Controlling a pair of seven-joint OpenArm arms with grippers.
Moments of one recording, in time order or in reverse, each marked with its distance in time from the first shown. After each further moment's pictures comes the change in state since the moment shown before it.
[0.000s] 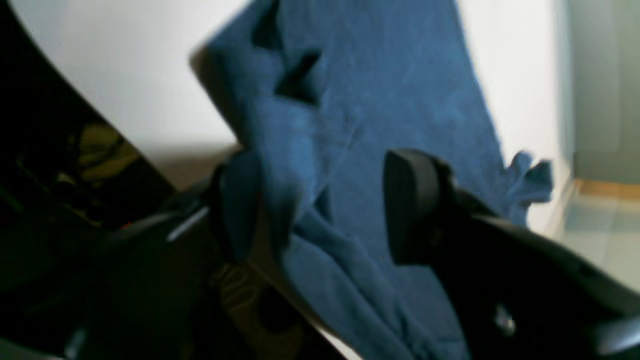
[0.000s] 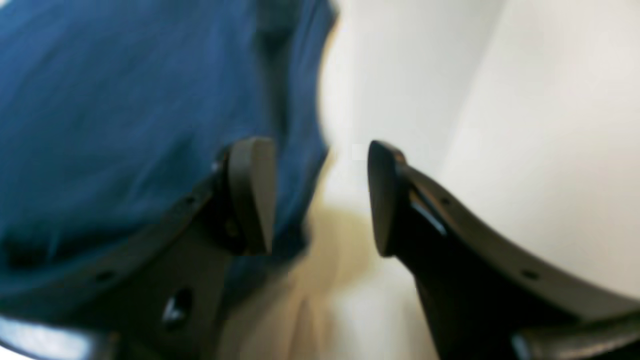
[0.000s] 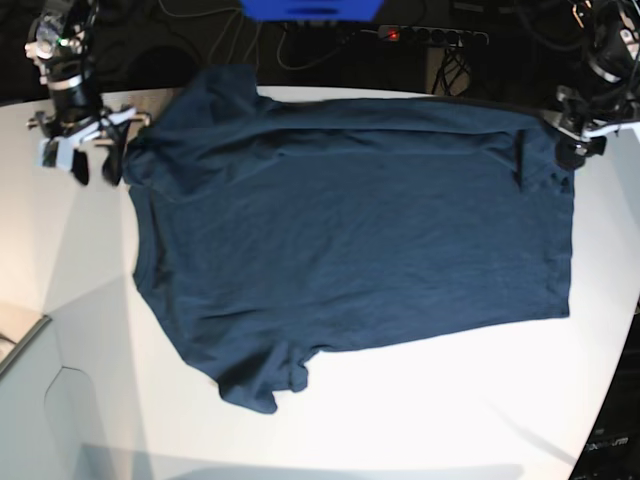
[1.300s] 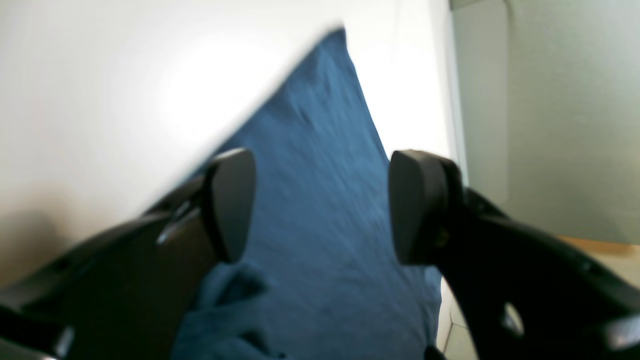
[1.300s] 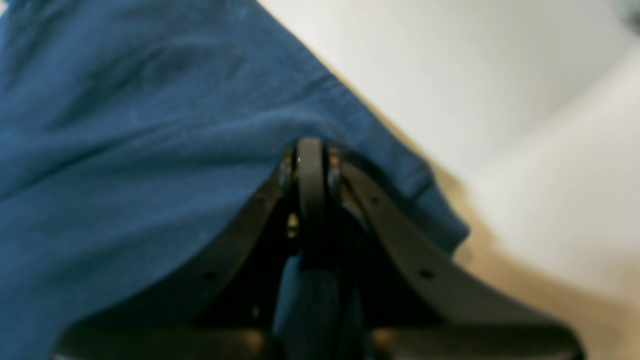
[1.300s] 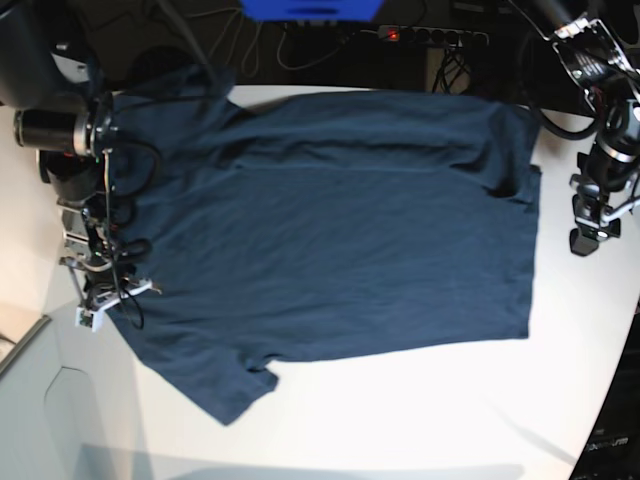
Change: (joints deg) left arm -20.9 -1.0 -2.7 -11.3 0.7 0.5 2.0; right arm 58.6 12.2 -20.7 -80.6 -1.3 -21.3 13.7
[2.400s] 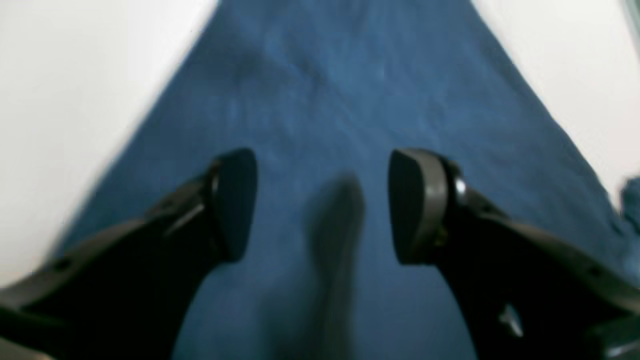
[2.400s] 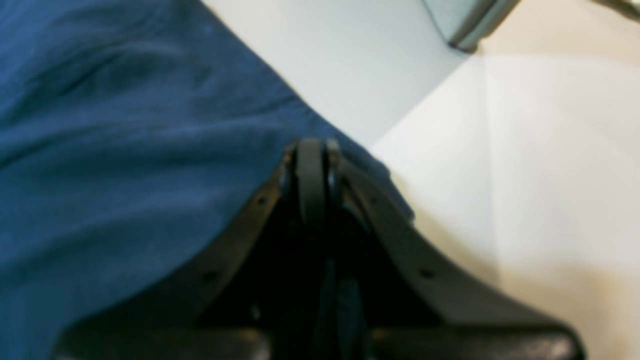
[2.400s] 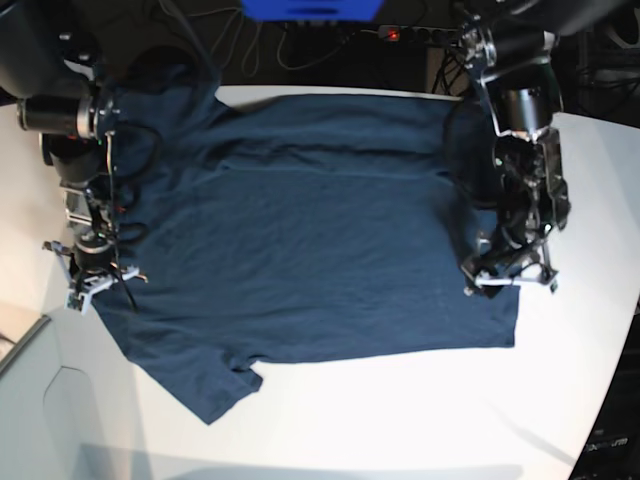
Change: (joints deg) left arm -20.3 -0.4 24.7 -35.3 32.8 -0.6 -20.3; right arm -4.5 0.0 0.3 3.2 -1.0 -9.4 8.7
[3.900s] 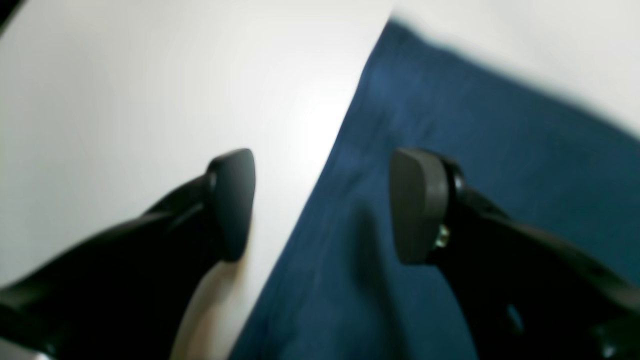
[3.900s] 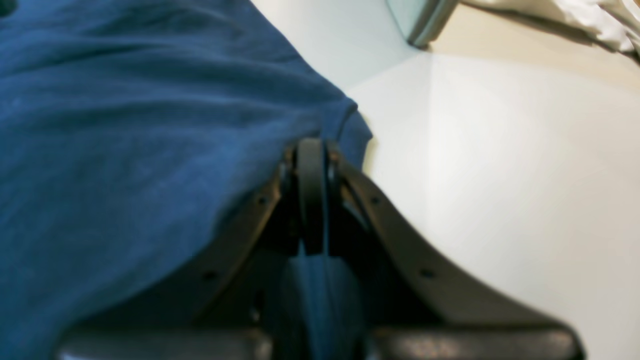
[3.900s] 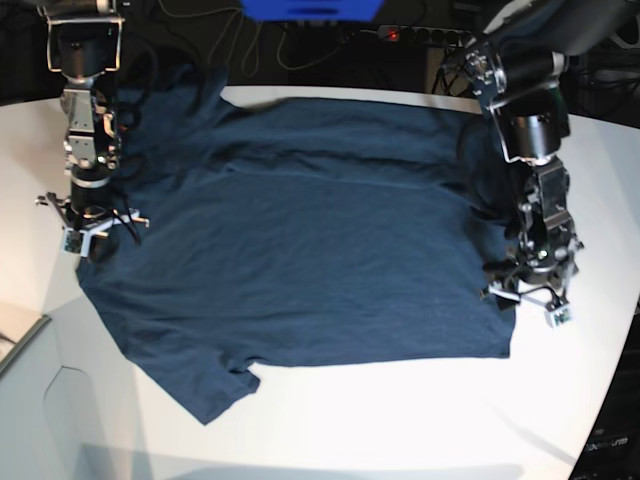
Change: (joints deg) left arm -4.0 -1.1 -0.4 -1.7 24.4 0.1 -5.6; right arm -24.7 -1.0 0.0 32.7 0.3 0.0 -0.6
